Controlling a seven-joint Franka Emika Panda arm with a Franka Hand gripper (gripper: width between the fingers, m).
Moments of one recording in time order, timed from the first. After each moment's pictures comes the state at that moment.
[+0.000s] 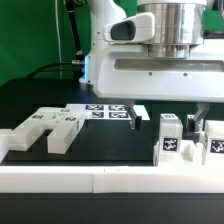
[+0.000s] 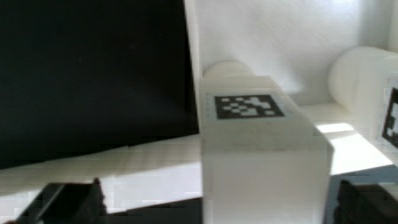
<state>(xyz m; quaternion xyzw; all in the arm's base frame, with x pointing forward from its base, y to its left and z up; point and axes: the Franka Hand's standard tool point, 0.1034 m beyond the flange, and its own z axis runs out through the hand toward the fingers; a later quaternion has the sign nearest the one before) 0.634 0.046 0.079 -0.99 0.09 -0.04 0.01</state>
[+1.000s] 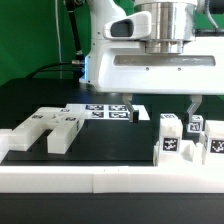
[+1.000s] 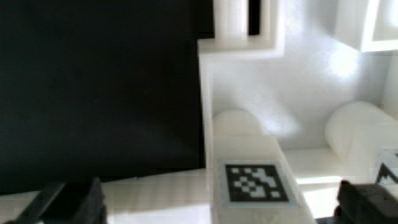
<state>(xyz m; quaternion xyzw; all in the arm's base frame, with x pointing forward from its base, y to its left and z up) 0.601 0.047 0.078 -0.99 0.07 -0.08 0.01</state>
